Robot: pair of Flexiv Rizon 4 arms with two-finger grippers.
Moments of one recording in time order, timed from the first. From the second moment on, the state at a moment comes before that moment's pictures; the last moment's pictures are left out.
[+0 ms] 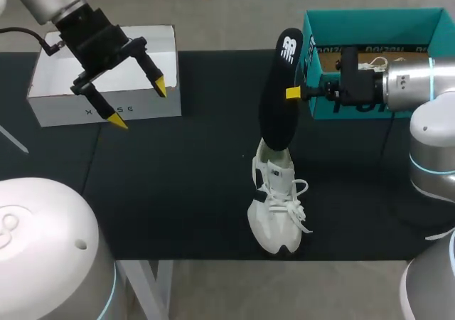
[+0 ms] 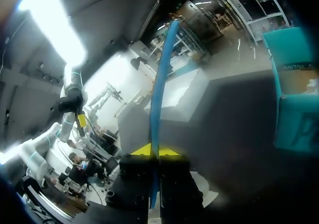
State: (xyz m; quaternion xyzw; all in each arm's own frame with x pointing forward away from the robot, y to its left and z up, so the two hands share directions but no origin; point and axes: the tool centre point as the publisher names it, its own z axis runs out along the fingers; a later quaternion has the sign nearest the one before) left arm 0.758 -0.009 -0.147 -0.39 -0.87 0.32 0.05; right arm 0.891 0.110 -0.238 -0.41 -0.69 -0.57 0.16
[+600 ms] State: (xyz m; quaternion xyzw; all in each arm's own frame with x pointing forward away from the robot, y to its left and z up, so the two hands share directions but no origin) left arm 0.758 -0.009 -0.147 -0.39 -0.87 0.32 0.05; right arm 0.903 0.099 -0.284 -0.40 -0.66 -0.61 0.19
